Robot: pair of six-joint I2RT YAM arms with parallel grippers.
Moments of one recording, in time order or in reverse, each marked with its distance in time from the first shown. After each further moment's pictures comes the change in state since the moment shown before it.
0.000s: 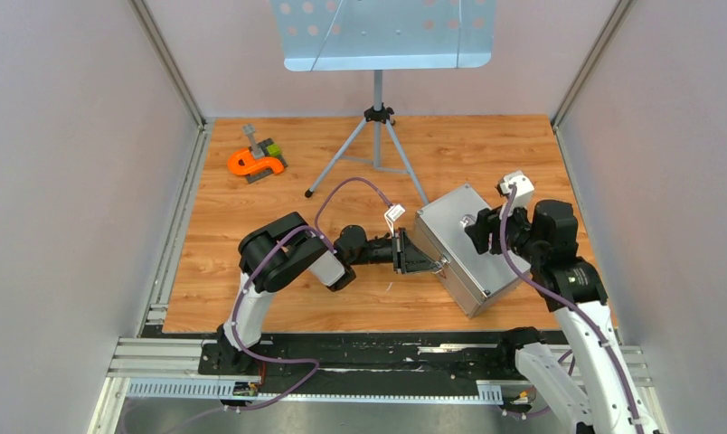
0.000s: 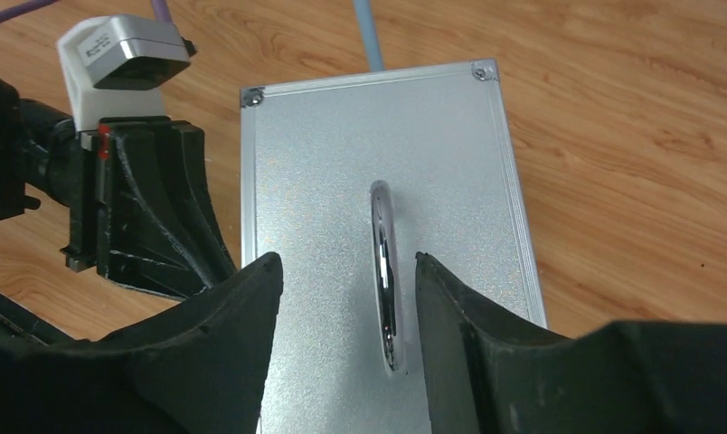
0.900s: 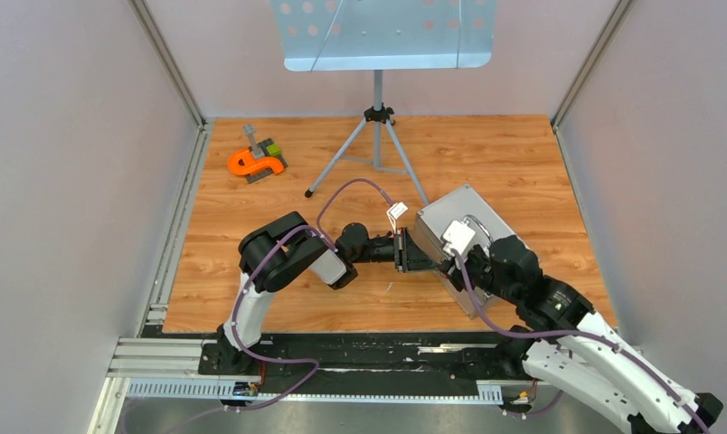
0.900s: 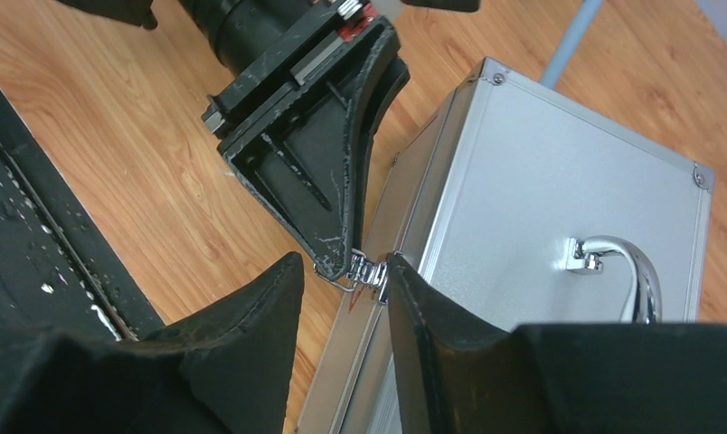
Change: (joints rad) left arm 0.000 0.000 0.026 -0.023 0.023 -0.103; right arm 0.574 -0.132 -0.135 0.010 0.243 -0.185
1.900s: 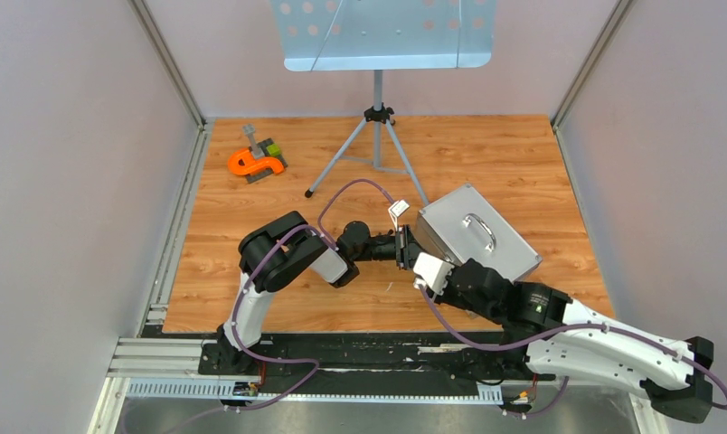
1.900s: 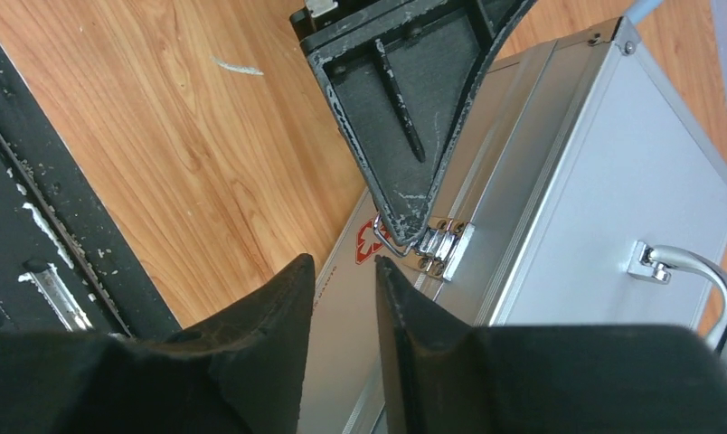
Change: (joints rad) left arm 0.002 0.000 0.021 -0.020 0.001 -0.073; right arm 0.393 0.080 -0.032 -0.125 0.378 -0.061
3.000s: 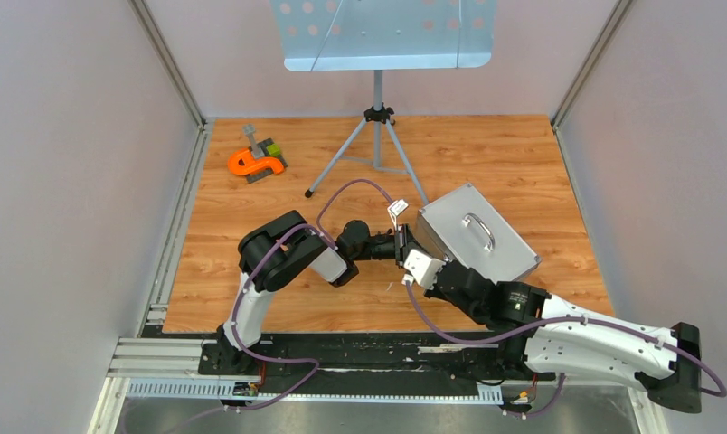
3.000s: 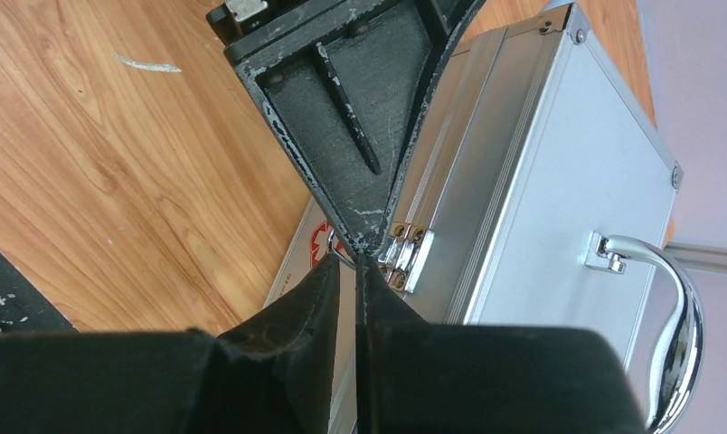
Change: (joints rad) left arm 0.007 0.000 0.000 -0.018 -0.001 -0.007; right arm 0.036 0.104 -0.045 0.116 0.192 -0.015
